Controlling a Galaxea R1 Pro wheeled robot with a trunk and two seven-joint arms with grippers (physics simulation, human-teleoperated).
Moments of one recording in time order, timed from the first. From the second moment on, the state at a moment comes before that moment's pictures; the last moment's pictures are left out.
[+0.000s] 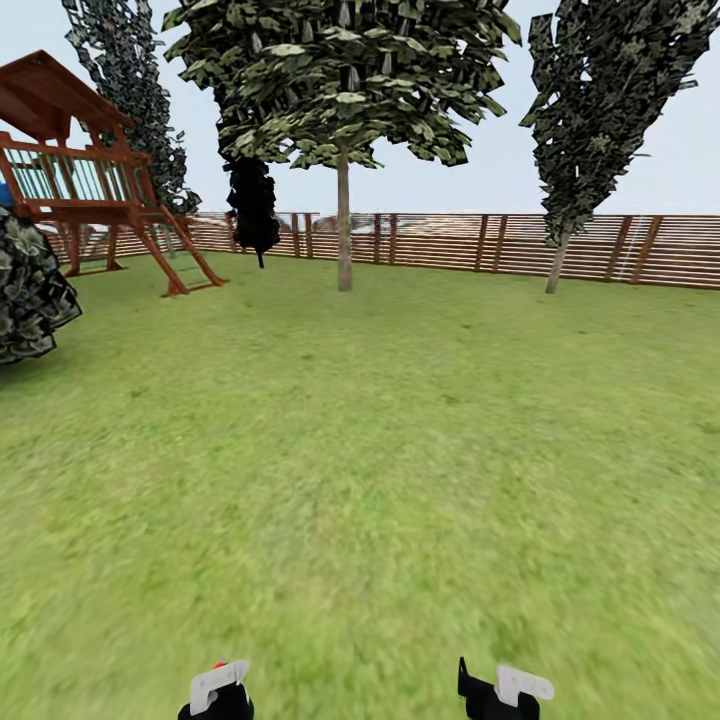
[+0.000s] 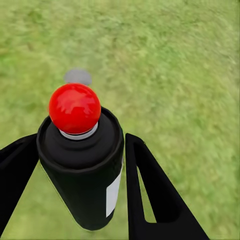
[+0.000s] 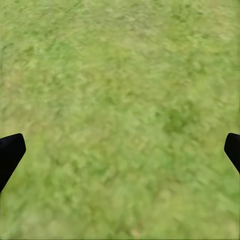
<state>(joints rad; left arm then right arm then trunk) -0.19 0.16 -0.60 -0.63 0.84 -0.36 0.10 -0.20 0.01 0.27 -0.57 -0.37 -0.33 -0.28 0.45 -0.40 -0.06</state>
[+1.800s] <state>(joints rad) -0.19 0.15 -0.60 -0.63 0.84 -0.36 0.10 -0.20 0.01 0.27 -0.57 -0.38 -0.33 -0.28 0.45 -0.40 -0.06</state>
